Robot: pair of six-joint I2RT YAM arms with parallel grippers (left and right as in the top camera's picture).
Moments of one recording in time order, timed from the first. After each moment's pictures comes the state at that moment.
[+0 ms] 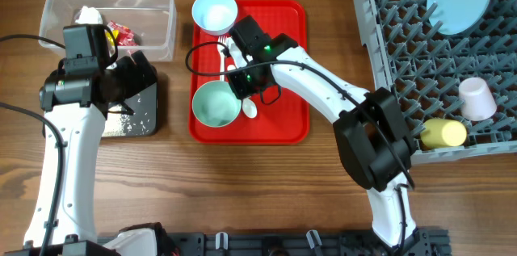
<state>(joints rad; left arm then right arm) 0.12 1.38 1.20 -0.89 -0.01 -0.43 0.64 2.17 1.69 -0.79 -0.27 0.19</state>
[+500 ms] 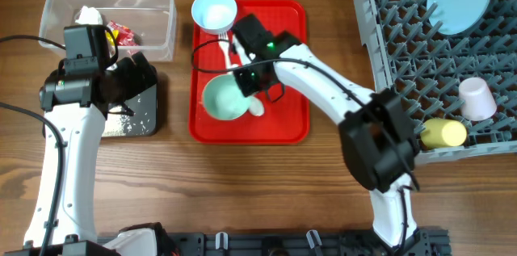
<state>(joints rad) 0.12 1.38 1.20 -0.91 -0.01 -0.43 0.62 2.13 1.71 -0.86 -0.10 0.20</state>
